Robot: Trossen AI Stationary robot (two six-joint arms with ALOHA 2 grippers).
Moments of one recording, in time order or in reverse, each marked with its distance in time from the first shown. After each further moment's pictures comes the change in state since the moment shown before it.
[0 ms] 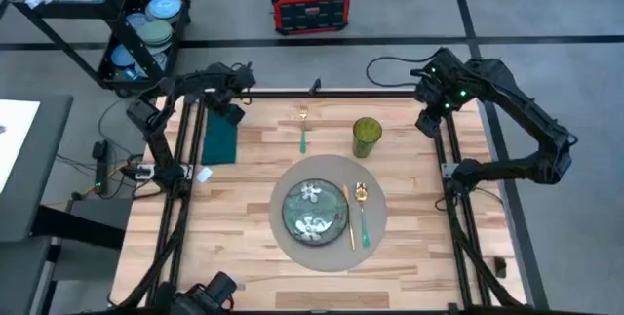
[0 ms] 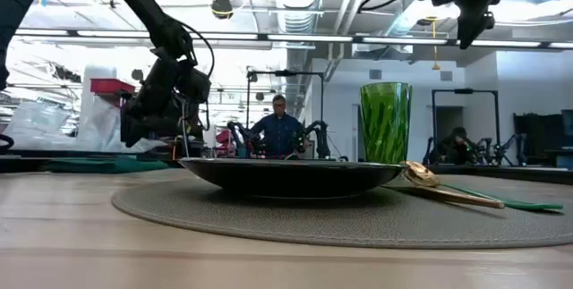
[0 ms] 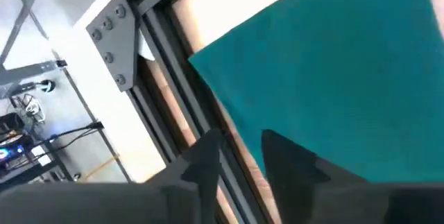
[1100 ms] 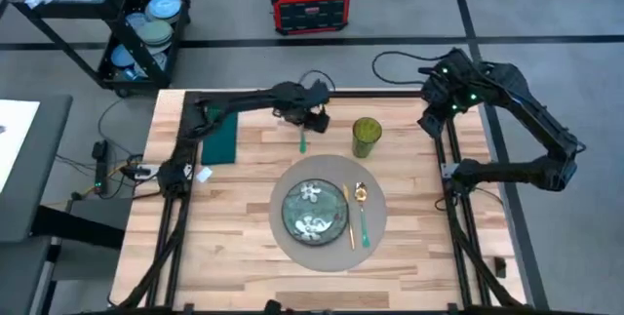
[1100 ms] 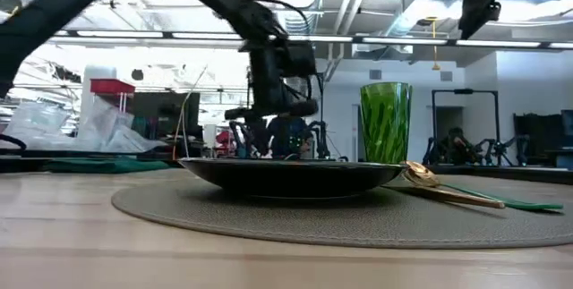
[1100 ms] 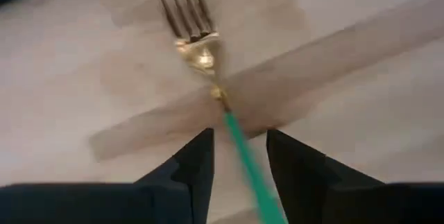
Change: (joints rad) left arm -0.497 0.429 0.688 0.089 0.286 -0.451; right arm -0.001 -0.088 0.000 0.030 0.001 0.027
